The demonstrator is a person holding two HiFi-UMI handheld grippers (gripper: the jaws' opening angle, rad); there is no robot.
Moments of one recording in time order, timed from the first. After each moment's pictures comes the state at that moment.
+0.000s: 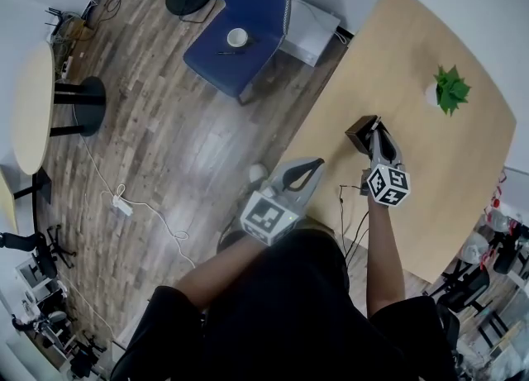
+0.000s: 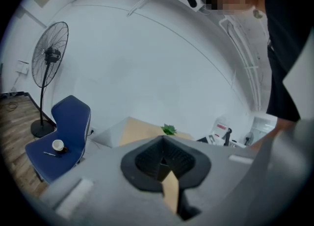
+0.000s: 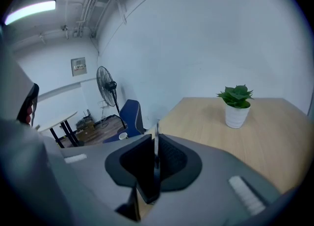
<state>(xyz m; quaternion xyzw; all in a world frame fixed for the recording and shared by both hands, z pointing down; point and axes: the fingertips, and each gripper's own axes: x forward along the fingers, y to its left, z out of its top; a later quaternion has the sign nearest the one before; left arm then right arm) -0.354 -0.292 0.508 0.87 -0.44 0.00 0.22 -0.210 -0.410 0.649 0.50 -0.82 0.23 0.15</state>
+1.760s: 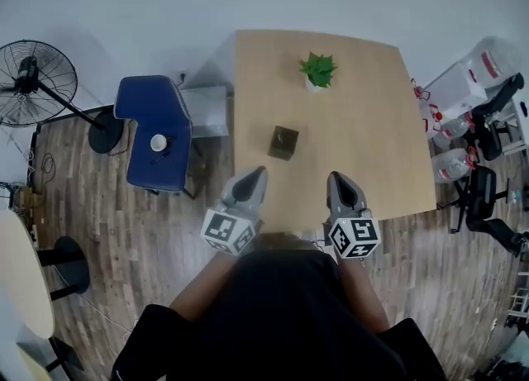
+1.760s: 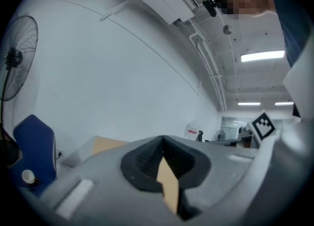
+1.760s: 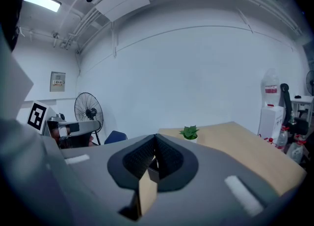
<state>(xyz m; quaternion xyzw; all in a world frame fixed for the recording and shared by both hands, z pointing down) -0.318 -0.242 0.382 0.94 -0.29 -0.05 0.14 -0.166 -0.189 0.401 0.67 -0.73 0.15 0.05</state>
